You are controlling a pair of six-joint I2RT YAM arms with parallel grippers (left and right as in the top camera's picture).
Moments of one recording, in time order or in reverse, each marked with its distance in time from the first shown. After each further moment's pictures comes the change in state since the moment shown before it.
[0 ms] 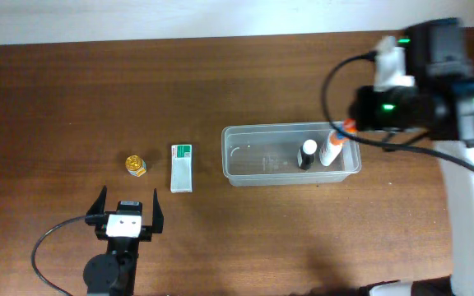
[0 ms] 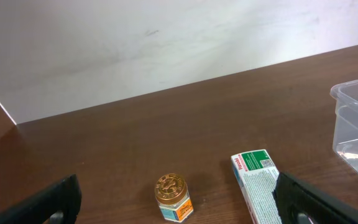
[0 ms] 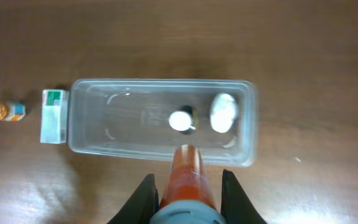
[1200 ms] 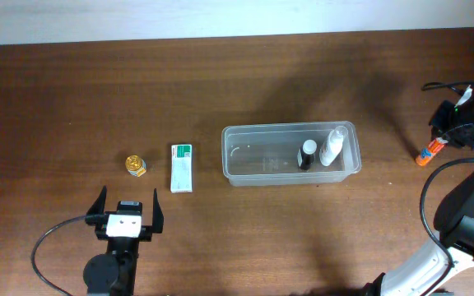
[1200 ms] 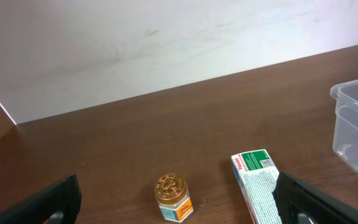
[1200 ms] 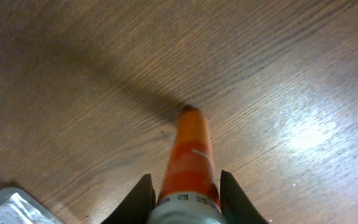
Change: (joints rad) left arm 0.000 0.000 0.000 0.000 0.000 0.000; right arm -0.651 0.447 -0.246 0.327 0.111 0.005
